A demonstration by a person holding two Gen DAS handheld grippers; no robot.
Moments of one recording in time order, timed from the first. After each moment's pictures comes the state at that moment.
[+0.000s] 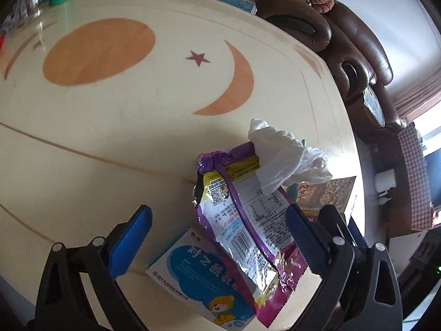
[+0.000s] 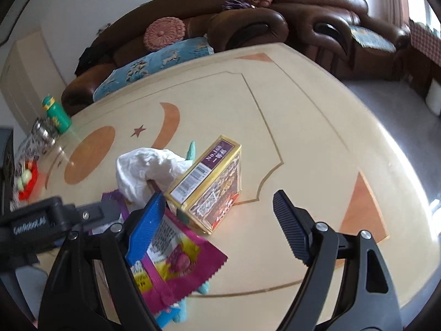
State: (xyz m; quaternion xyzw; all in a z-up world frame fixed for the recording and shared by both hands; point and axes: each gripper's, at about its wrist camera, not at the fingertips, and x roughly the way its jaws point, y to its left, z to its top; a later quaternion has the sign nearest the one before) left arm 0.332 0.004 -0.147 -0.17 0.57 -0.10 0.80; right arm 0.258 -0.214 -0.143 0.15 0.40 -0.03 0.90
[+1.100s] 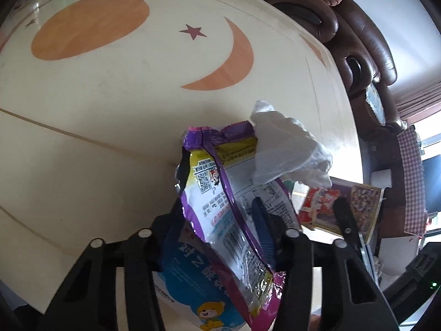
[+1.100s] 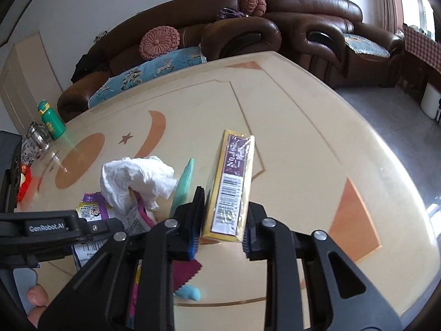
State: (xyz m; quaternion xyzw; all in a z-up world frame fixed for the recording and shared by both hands) left arm 0.343 -0.021 -0.164 -0.18 0.60 -0.09 0.77; right arm 0.251 -0.229 -0.146 0.13 0.38 -0.04 0.92
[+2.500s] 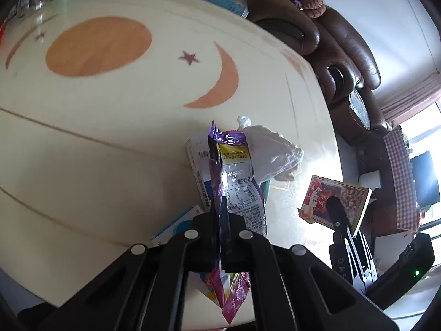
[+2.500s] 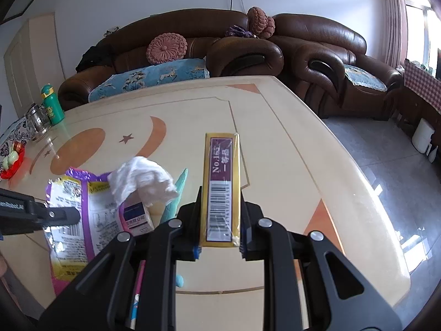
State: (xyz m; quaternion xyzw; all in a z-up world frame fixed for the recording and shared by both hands) left arm 0.309 0.004 -0.124 -0.19 0.55 -0.13 0.80; right arm 0.228 -0.222 -0.123 0.05 0.35 -0.05 0.94
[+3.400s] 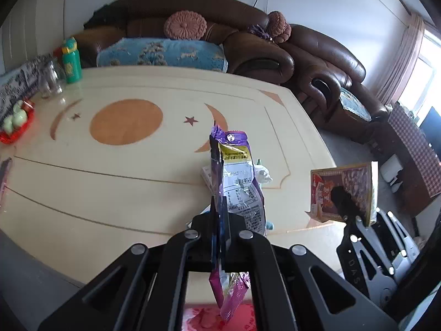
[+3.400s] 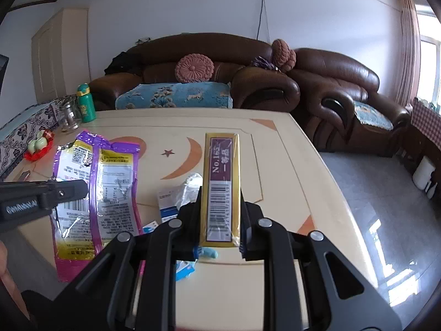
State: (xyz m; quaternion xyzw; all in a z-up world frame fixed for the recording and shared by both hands) left arm 0.196 0.009 -0.024 -0.05 0.42 -0.10 0.90; right arm 0.145 -0.176 -0.042 -0.01 0.29 -0.01 0.96
